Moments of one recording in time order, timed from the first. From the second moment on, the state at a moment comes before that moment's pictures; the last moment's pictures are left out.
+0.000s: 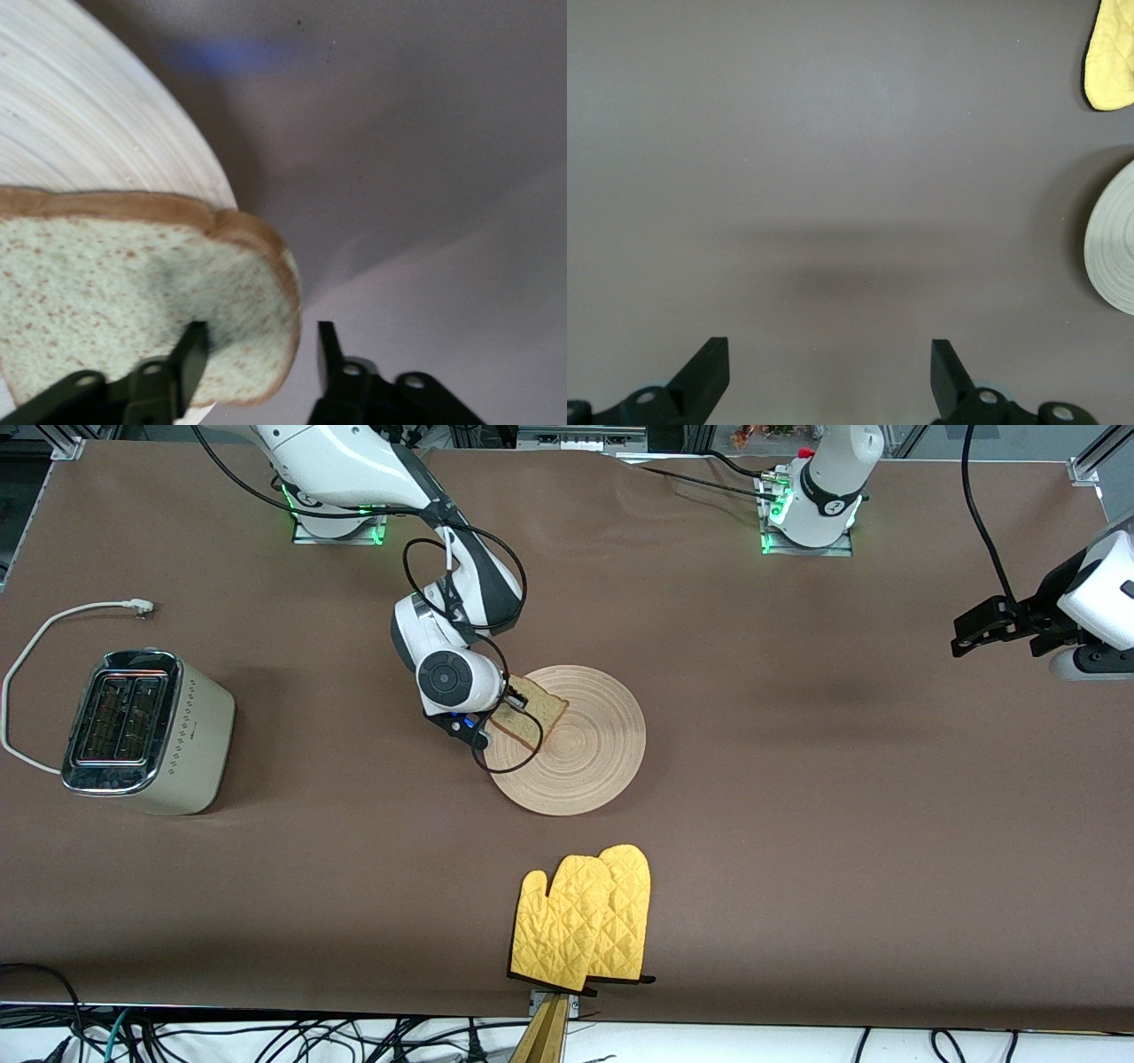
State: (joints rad) left arm -0.05 0.05 0.02 -1.54 0.00 1.51 -0.07; right arm 0.65 0.61 -0.02 -1.73 0.31 2.06 1.00
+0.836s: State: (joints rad) left arm -0.05 0.05 0.02 -1.54 0.00 1.51 -0.07; right arm 0.65 0.61 -0.02 -1.72 0.31 2.06 1.00
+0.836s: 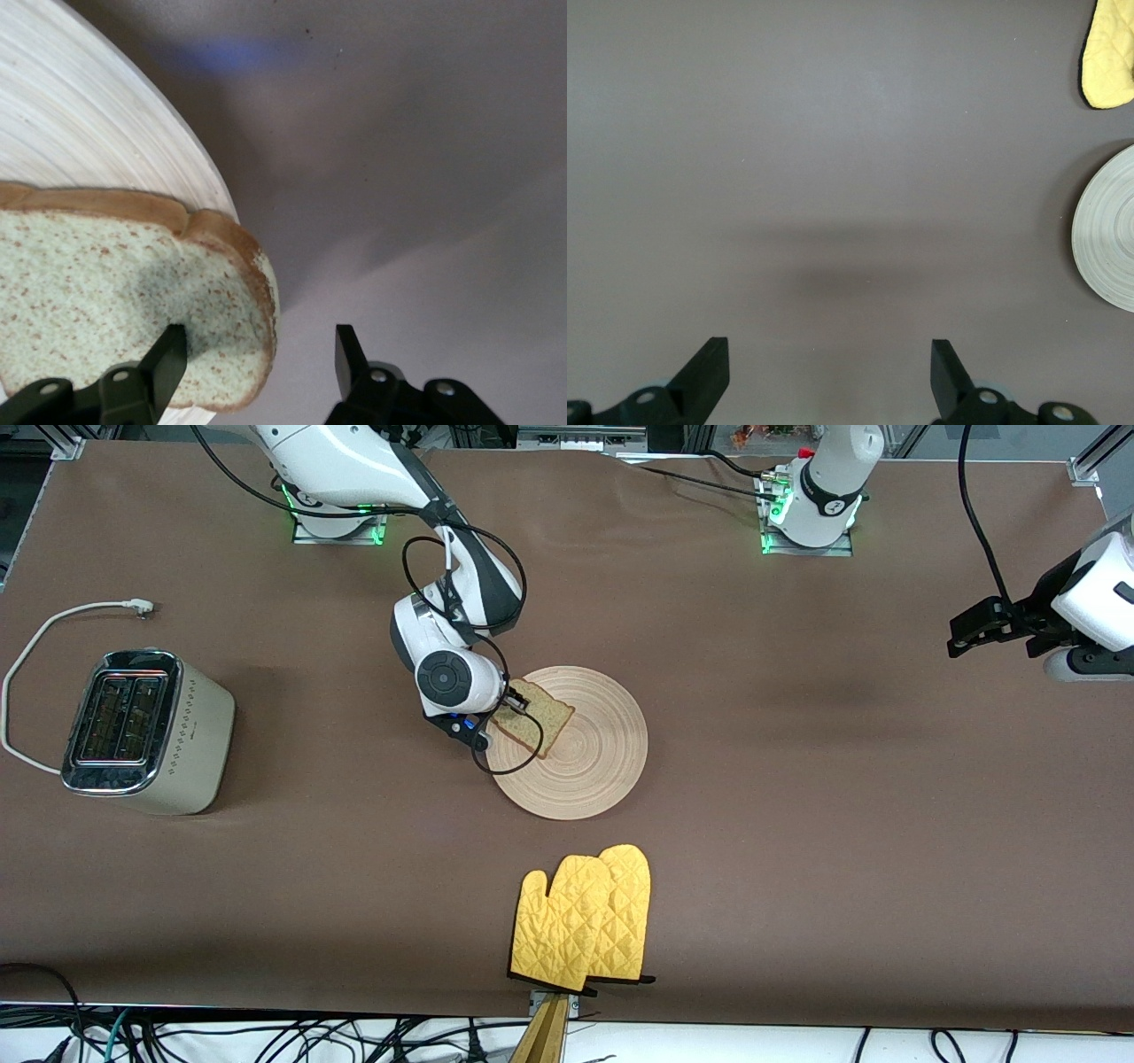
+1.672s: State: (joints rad) left arm -0.05 0.05 0.02 -1.54 0.00 1.51 -0.07; right arm 0.65 0.62 -0.02 -1.72 0.31 2.07 1.00
